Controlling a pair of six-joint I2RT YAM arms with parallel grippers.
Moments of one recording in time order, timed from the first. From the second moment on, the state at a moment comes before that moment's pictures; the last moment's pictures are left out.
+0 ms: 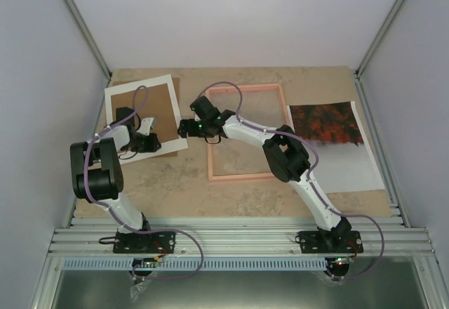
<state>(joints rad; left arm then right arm) 0.18 1.73 0.95 -0.47 0.39 0.21 0.84 2.47 2.02 -0.36 -0.20 0.67</state>
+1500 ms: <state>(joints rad) 0.18 1.72 0.94 -0.46 0.39 0.21 0.81 2.58 2.04 -0.10 -0.53 0.75</state>
